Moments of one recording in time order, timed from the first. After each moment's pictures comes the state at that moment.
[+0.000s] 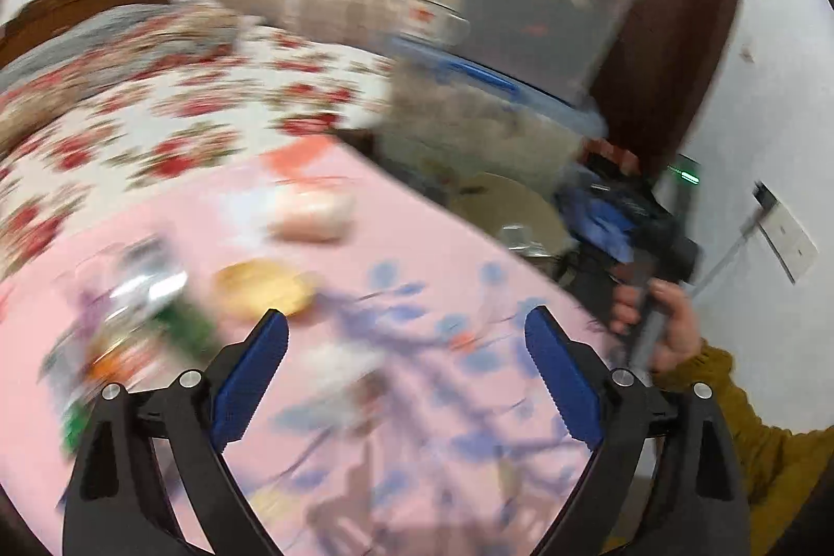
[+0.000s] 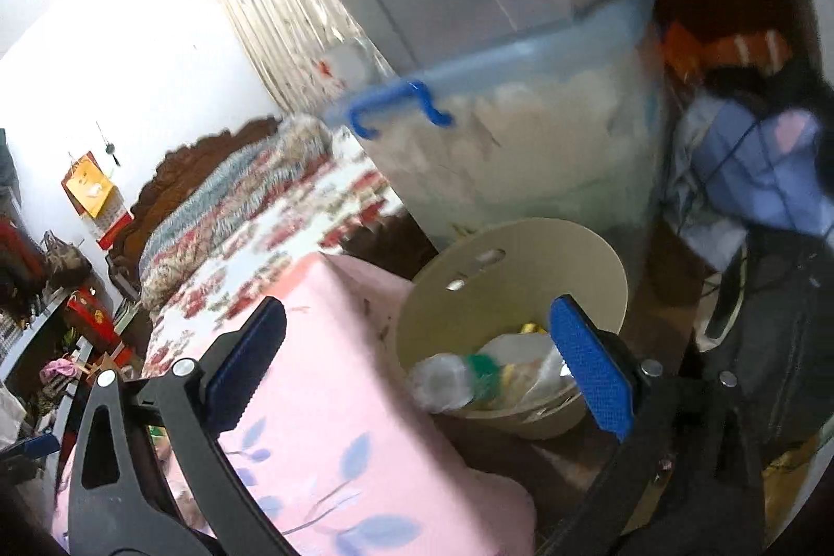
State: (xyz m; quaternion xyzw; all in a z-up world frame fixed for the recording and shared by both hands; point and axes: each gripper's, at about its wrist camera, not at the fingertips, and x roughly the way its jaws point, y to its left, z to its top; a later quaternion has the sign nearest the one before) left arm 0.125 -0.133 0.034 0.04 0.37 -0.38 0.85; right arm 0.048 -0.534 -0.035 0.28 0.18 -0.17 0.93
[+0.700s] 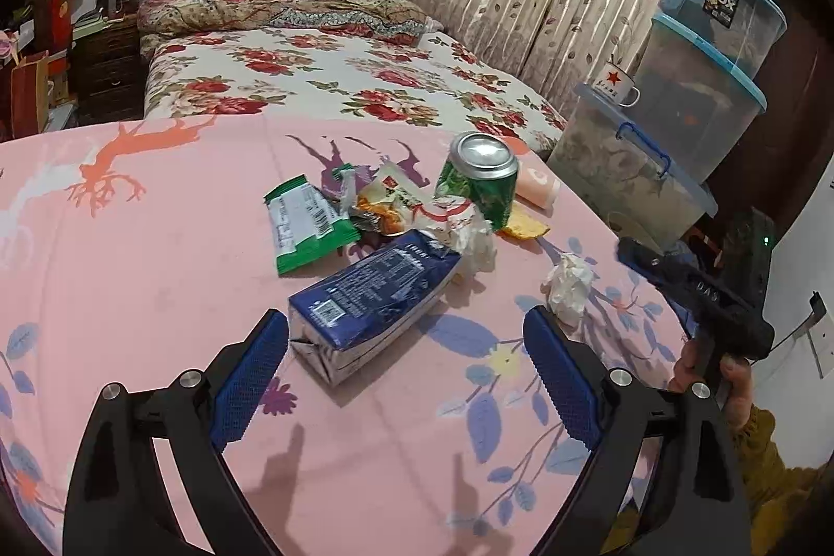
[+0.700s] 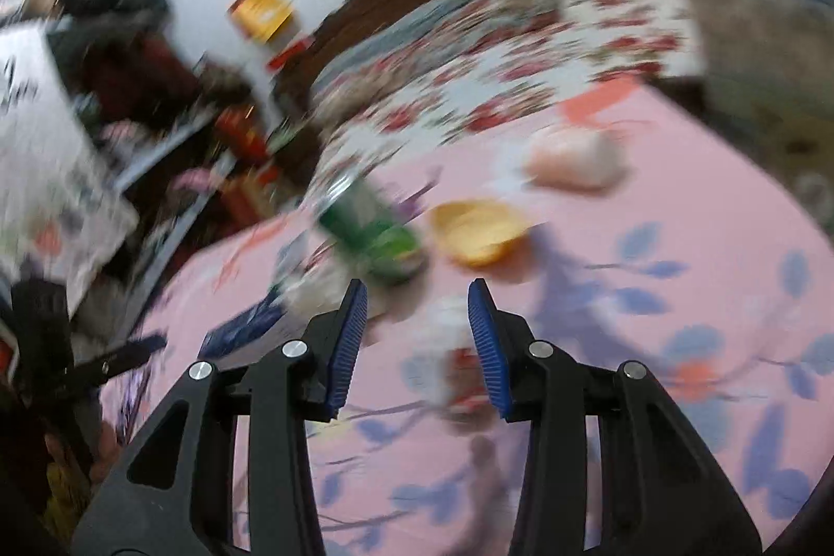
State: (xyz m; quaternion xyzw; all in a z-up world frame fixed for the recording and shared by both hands) left arm 0.100 0.067 -0.016 -0.08 0.39 -0.22 0.89; right arm 0.117 -0.272 -0.045 0.20 0.33 0.15 0.91
